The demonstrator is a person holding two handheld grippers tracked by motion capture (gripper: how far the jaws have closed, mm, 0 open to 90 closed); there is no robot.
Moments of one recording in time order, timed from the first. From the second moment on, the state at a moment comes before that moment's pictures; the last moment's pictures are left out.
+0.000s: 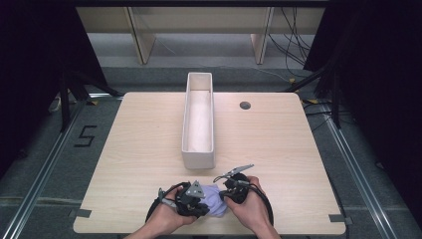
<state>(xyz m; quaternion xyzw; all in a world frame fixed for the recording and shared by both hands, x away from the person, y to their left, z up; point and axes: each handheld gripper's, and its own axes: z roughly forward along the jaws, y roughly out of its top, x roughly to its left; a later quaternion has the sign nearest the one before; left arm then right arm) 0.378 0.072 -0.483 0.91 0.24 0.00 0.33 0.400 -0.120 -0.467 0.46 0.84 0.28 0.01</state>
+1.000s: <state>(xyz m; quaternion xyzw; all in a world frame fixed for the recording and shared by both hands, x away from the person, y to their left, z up) 0.402 0.084 -0.480 0.90 0.28 0.06 0.33 0.396 -0.123 -0.474 0.46 0.84 0.29 0.02</state>
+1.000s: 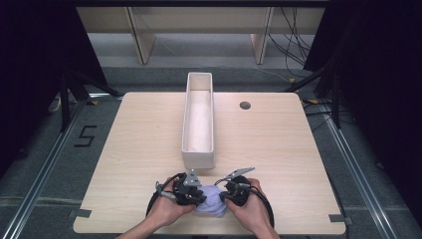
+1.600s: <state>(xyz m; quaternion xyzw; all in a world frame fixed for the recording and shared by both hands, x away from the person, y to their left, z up) 0.385 0.123 -0.477 0.86 0.34 0.05 0.37 0.397 -0.142 -0.454 0.45 0.82 0.34 0.07</state>
